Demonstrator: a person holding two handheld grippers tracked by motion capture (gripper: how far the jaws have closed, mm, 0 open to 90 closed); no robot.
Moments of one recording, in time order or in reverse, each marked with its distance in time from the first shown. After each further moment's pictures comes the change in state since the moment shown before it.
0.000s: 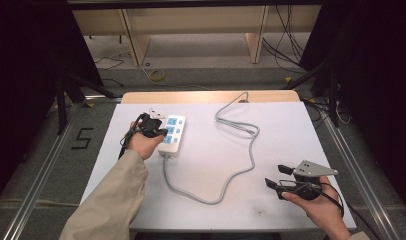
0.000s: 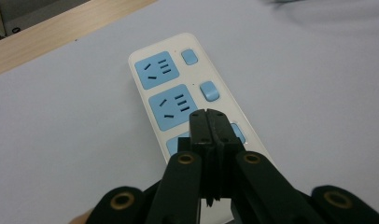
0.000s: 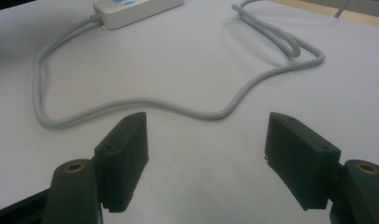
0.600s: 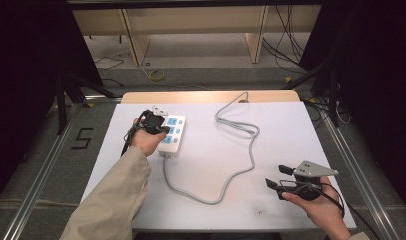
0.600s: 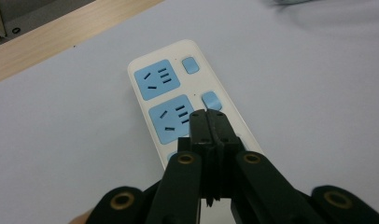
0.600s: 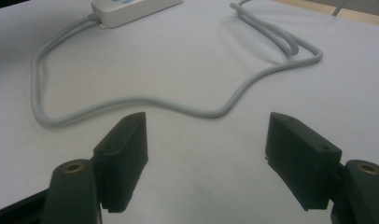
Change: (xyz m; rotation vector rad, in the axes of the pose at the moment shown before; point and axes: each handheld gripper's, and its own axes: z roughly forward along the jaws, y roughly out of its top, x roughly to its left) left arm 0.000 0.010 0.009 0.013 0.002 0.011; right arm 0.000 -0.001 0.000 0.000 -0.006 0.005
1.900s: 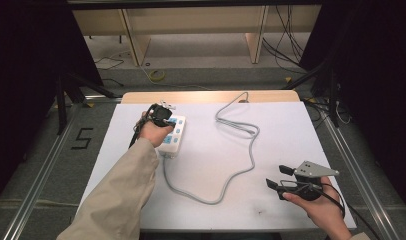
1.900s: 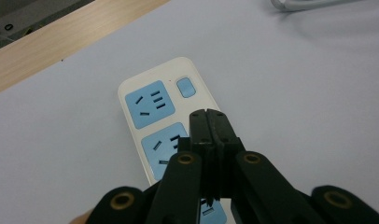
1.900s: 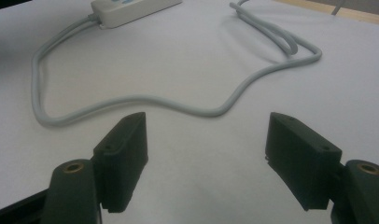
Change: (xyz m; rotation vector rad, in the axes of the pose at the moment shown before) left arm -0.003 0.025 0.020 0.038 -0.008 0.012; right arm -0.001 -0.001 -0.001 0.001 0.002 0.002
